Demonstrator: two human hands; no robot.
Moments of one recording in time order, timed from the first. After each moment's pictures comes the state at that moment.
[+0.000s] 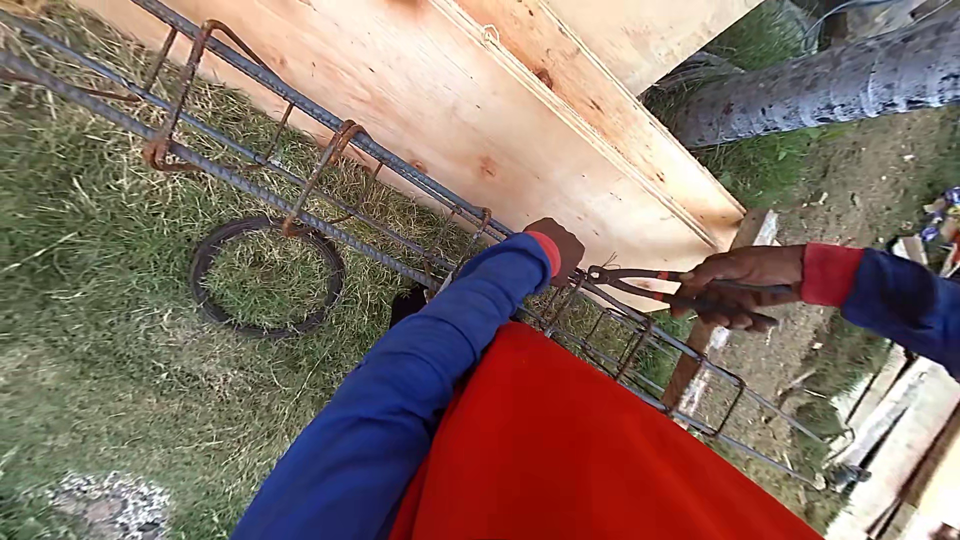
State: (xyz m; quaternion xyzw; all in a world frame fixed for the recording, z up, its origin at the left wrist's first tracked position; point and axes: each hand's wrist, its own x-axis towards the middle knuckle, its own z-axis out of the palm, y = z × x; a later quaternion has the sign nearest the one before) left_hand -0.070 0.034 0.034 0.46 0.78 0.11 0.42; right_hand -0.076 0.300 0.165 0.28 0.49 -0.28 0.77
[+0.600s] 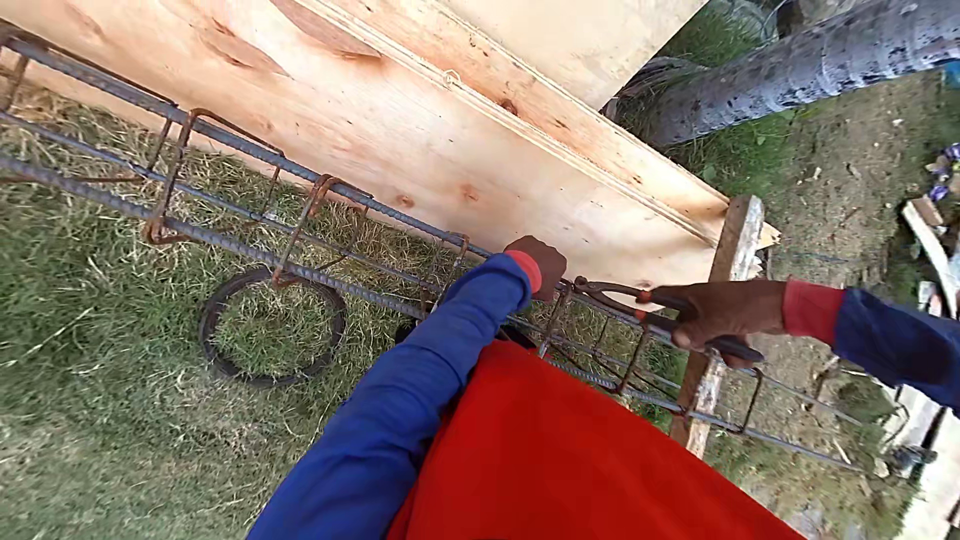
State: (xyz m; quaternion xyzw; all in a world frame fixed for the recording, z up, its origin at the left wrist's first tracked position) left_hand -0.072 0.035 0.025 0.47 0.77 0.10 0.42; right_hand -0.027 0.286 0.175 0.22 0.61 -0.23 0.73
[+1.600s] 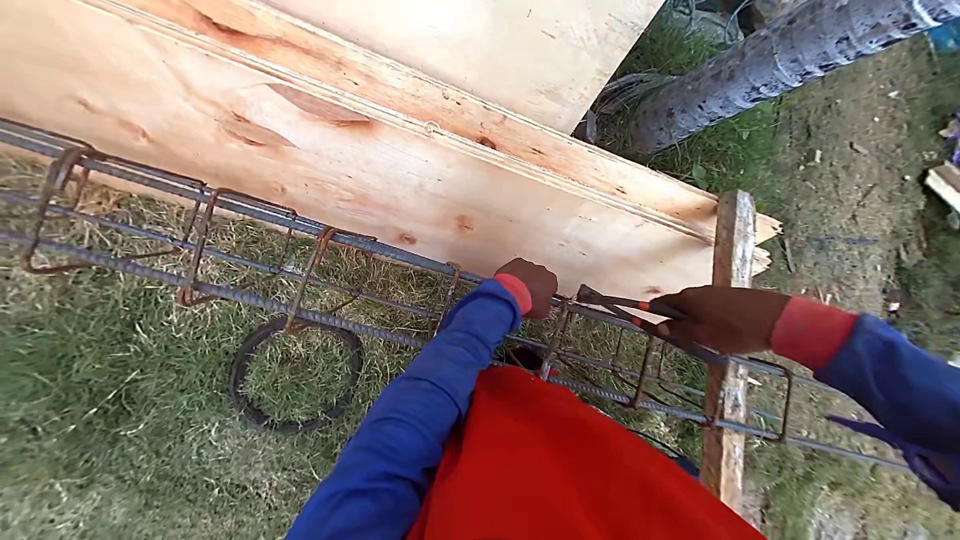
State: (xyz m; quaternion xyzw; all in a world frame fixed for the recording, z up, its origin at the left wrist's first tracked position) left_hand -0.071 0.037 0.028 0.47 0.77 0.07 0.42; right_hand -0.010 0.270 0.184 0.03 0.78 0.01 0.63
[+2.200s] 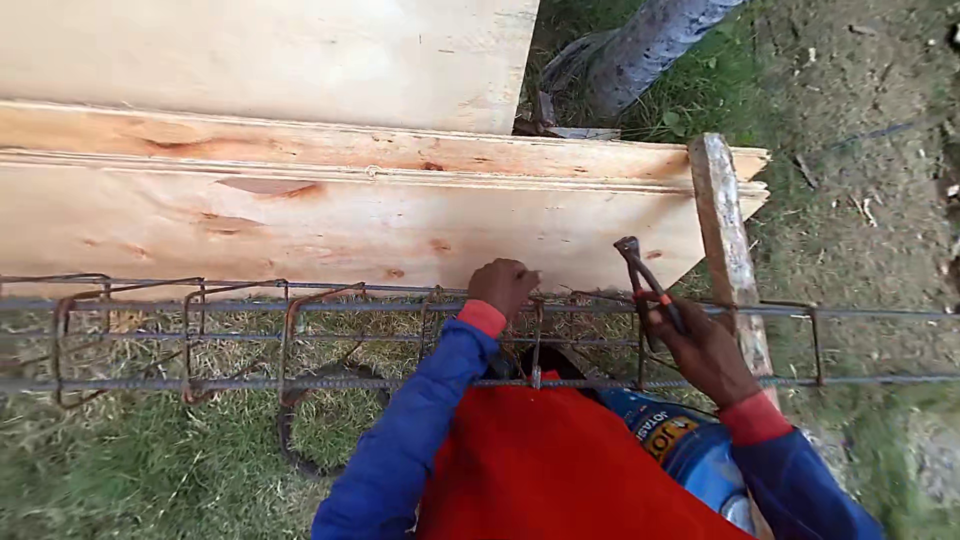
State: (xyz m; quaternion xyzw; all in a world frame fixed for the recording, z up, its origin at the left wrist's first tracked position) left_hand -0.071 0.038 0.043 0.22 0.83 0.32 0.41; right_hand 0.157 0.279 0.113 0.31 0.90 -0.28 0.09
